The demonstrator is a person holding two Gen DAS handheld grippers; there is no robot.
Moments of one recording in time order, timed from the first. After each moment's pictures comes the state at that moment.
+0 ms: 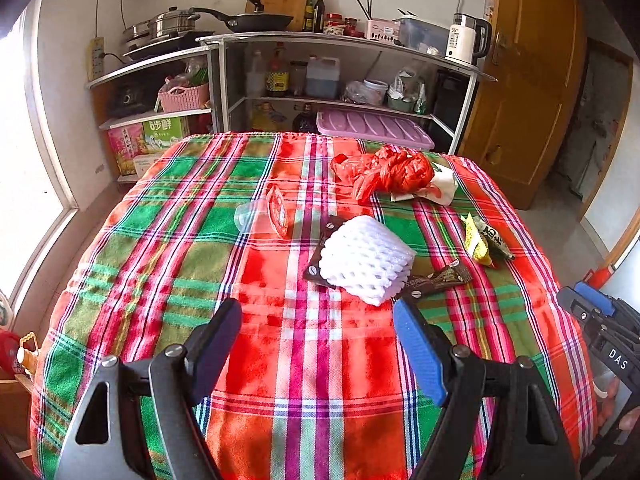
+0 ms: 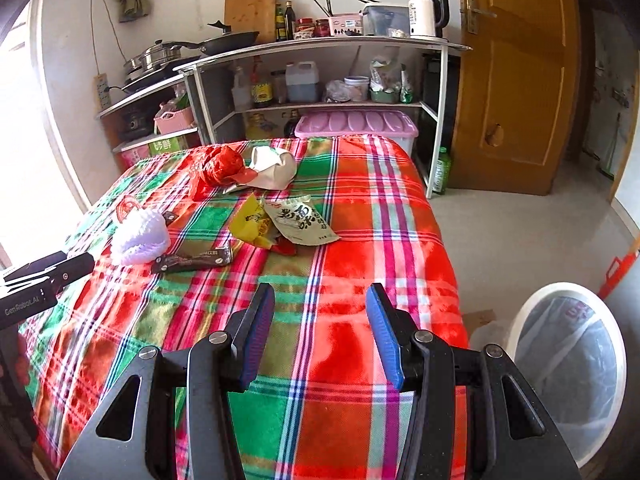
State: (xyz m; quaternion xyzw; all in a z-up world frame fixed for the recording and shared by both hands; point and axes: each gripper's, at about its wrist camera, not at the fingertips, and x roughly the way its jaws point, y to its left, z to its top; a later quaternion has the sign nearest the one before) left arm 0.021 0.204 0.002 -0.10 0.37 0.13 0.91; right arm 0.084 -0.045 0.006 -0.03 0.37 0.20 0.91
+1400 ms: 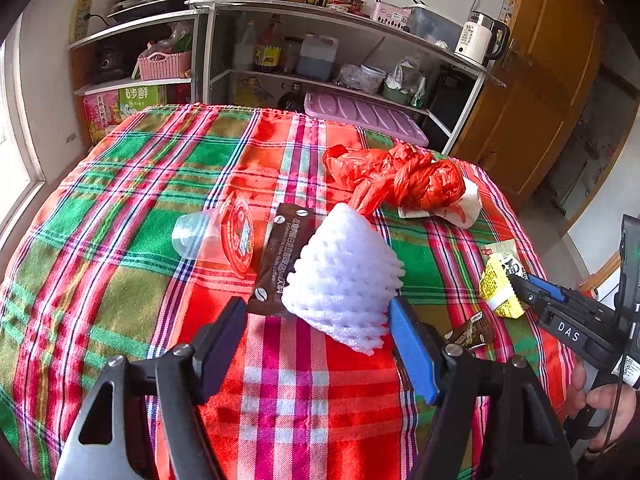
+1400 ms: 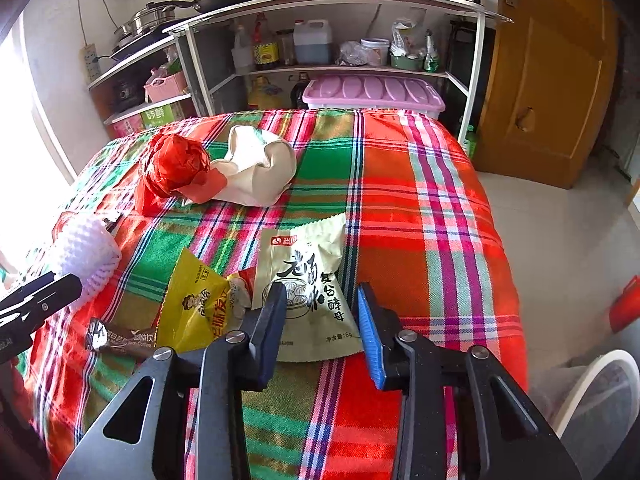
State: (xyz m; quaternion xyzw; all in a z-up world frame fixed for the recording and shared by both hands) left arm 0.094 0.224 -0.034 -0.16 0.39 0.09 0.90; right arm 0.196 0.008 -0.032 -0.06 0.43 0.21 0.88
